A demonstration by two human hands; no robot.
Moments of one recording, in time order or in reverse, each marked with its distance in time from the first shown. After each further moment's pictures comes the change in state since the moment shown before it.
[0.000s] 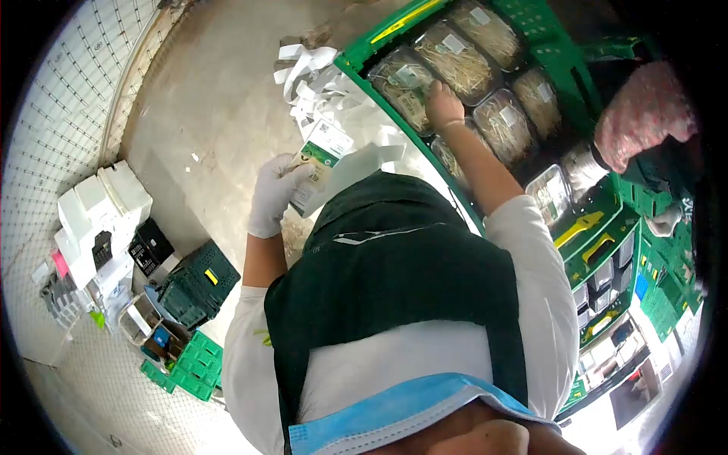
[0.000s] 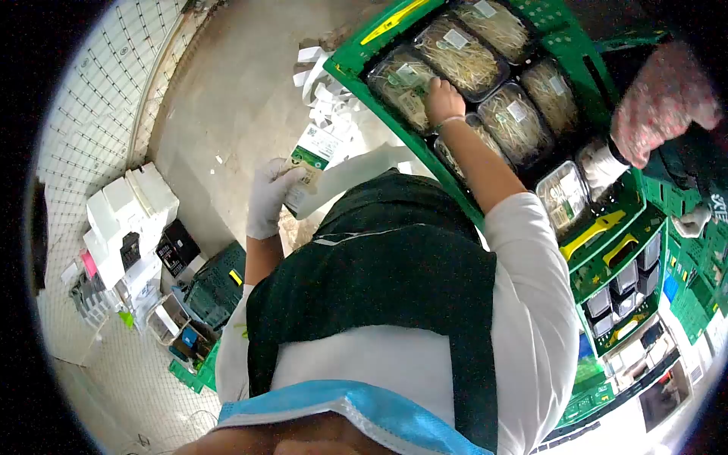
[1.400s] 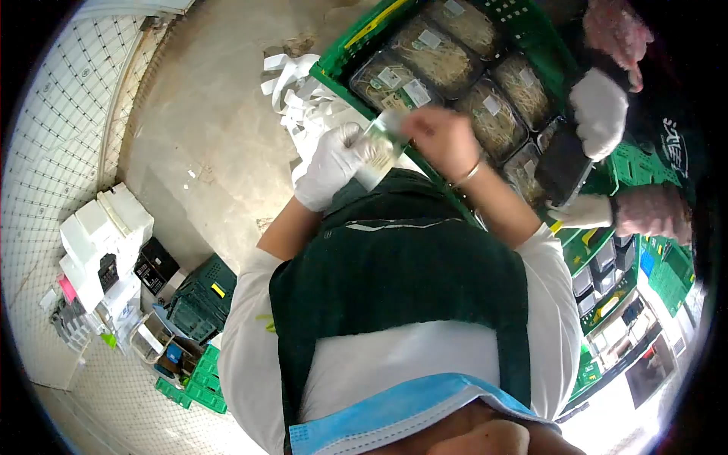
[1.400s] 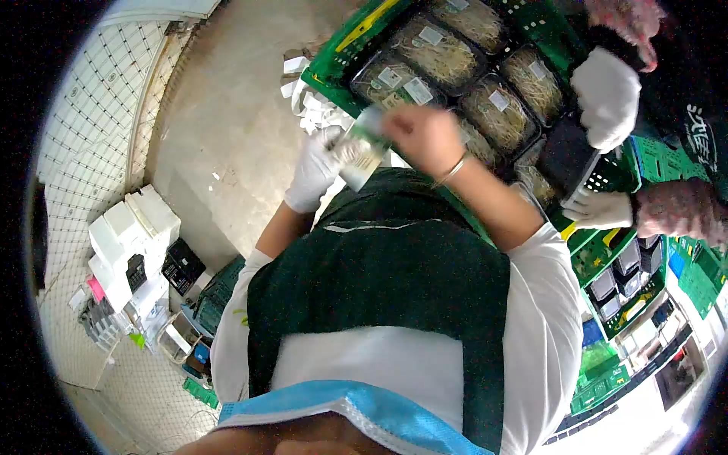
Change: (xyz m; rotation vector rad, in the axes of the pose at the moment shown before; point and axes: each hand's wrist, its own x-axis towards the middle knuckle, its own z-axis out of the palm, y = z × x) left_hand 0.049 0.031 0.090 0.282 -0.237 0.304; right_hand -0.094 -0.057 -0.122 0.516 0.172 -0.332
